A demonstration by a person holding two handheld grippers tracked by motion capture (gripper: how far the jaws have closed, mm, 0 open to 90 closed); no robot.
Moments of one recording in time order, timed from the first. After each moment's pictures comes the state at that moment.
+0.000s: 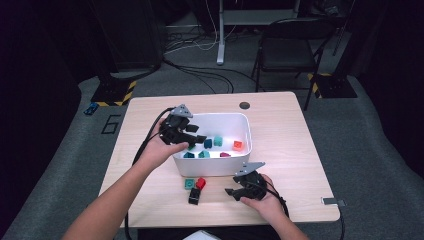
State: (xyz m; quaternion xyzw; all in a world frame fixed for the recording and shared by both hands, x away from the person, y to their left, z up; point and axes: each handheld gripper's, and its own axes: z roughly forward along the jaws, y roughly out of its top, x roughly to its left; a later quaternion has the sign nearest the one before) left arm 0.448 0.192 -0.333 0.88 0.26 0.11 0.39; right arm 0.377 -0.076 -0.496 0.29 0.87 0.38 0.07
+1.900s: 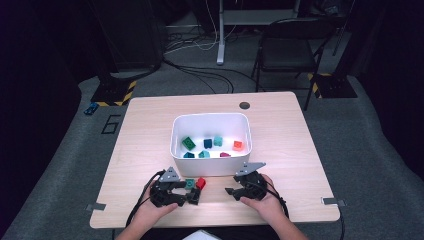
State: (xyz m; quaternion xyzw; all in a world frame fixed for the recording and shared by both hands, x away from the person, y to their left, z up) left arm 0.353 0.227 -0.488 0.87 0.32 0.06 0.37; right arm 0.376 -0.076 -0.496 0.30 0.87 0.38 0.08
